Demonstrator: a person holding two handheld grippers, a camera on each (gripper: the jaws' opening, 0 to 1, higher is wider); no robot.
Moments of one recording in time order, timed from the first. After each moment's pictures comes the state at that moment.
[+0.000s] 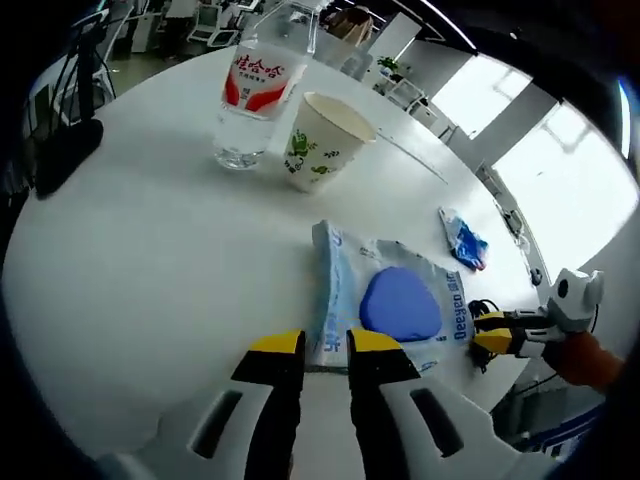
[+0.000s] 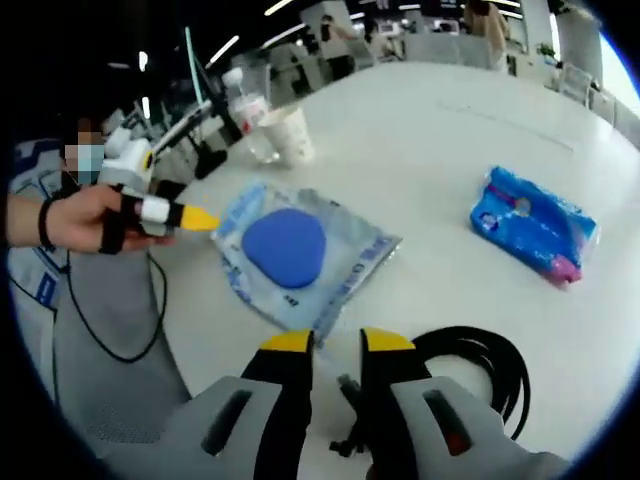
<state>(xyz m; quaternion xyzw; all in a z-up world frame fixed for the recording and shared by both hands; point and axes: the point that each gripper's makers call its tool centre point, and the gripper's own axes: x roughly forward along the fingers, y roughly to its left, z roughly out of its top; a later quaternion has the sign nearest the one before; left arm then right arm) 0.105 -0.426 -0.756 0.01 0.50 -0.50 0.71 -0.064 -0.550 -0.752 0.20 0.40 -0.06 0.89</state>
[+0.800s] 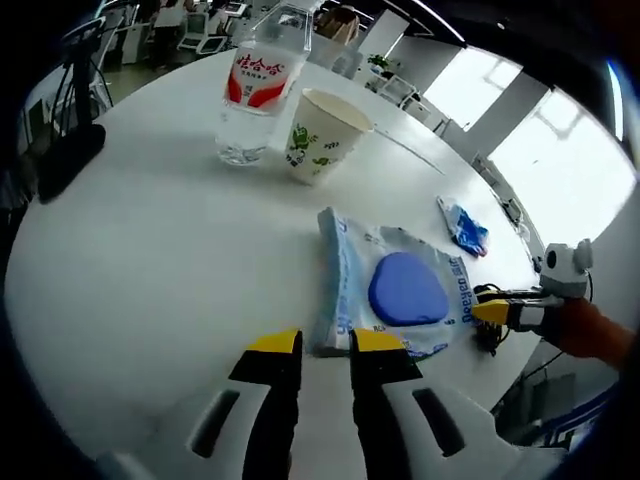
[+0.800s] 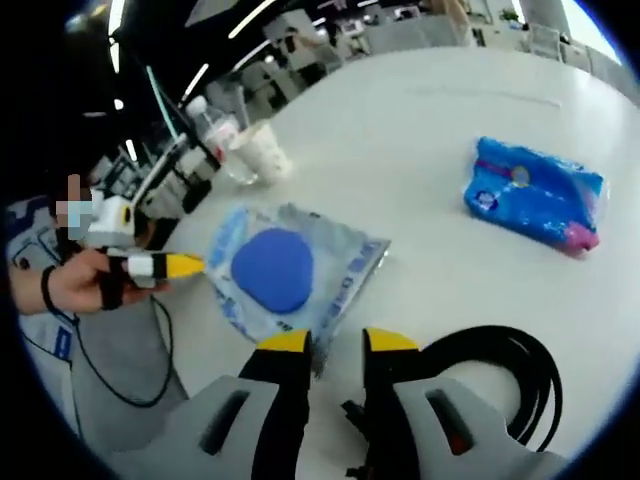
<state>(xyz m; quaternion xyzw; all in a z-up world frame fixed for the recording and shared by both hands) 0.106 -0.415 -0.762 0.02 0.49 -0.50 0.71 -0.047 -0.548 -0.763 0.27 0.38 -0.08 0.88</state>
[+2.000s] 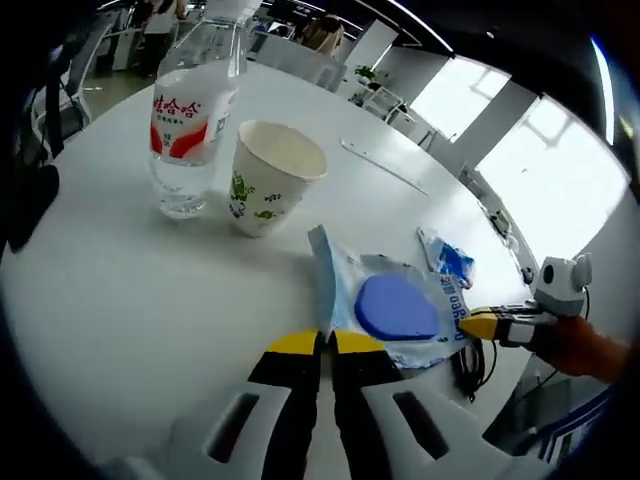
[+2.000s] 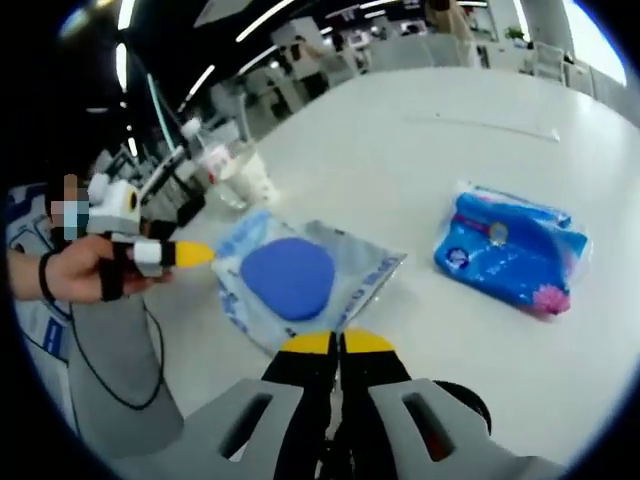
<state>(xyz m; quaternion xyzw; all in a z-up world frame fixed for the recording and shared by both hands) 0.110 -0.492 -0.735 0.00 0.46 -0.53 0.71 -0.036 -0.600 -0.732 0.23 0.36 -0.09 0.90</state>
